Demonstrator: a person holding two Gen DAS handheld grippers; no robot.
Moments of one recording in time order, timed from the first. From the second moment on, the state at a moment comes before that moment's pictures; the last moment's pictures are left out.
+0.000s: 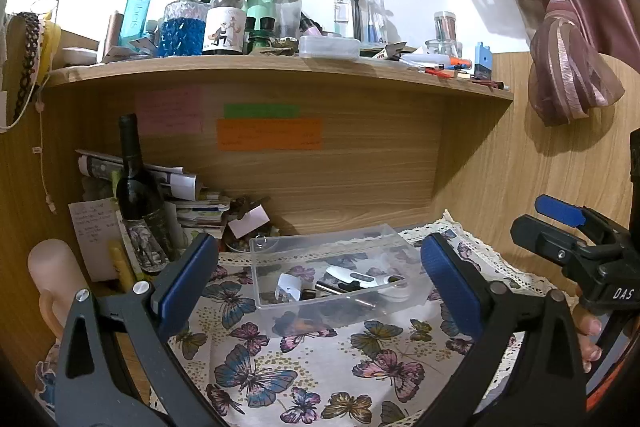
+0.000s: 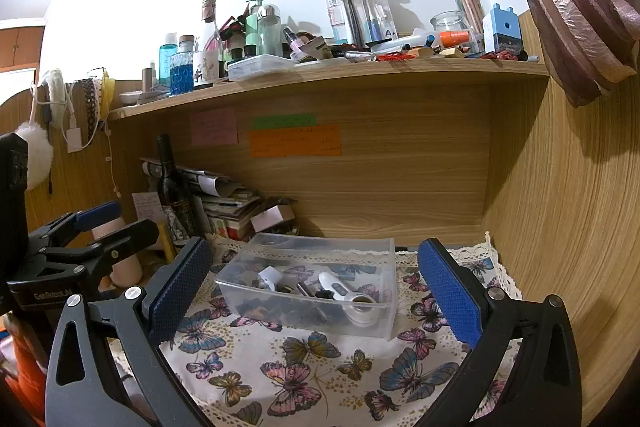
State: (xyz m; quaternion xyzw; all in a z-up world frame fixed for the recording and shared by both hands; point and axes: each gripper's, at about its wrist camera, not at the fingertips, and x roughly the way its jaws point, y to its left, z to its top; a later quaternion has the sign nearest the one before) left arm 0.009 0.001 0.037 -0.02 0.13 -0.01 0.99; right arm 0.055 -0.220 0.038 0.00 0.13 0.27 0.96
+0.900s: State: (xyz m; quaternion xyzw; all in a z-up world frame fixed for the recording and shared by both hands) left arm 0.014 0.000 0.033 -0.03 0.13 -0.03 0.99; right arm 0.058 -0.210 0.032 0.00 0.14 0.26 0.95
